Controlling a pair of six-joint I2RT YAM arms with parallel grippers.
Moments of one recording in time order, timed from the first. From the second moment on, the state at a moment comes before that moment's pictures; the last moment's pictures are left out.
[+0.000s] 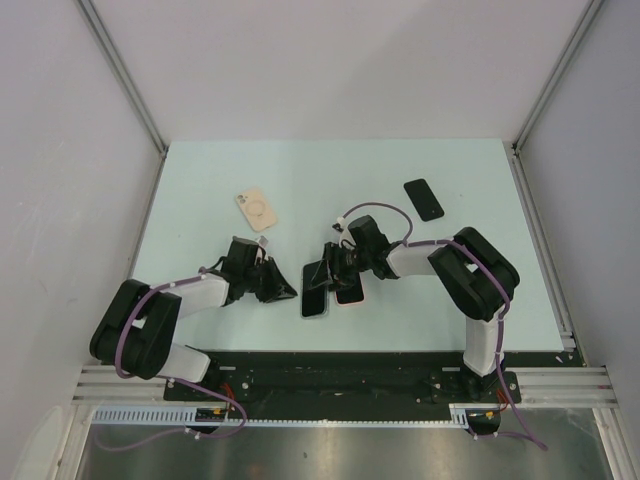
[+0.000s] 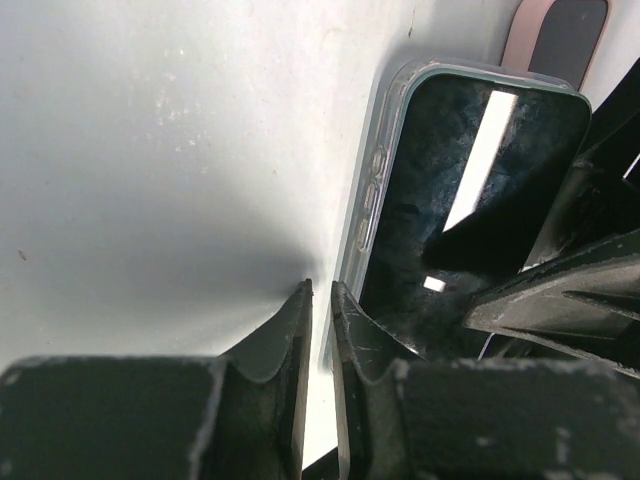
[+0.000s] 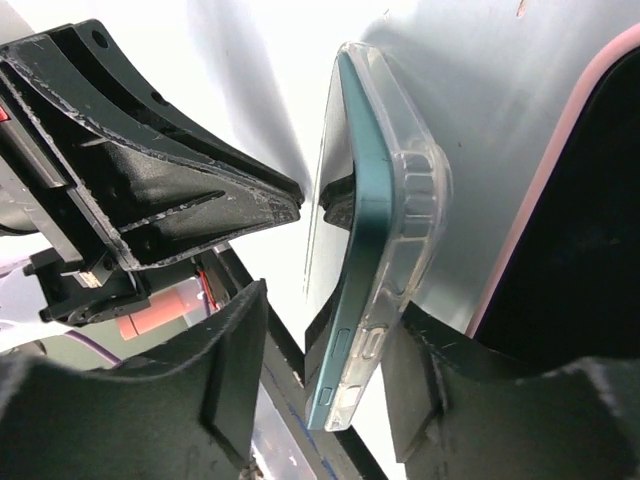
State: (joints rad) left arm -0.36 1.41 0.48 0.01 0.39 -0.79; right arm 0.69 1.92 0.97 0.20 -0.67 0.85
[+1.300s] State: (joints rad) left arm -0.37 1.39 0.44 0.06 0.43 -0.79; right arm 0.65 1.91 0.94 0.28 -0.72 0.90
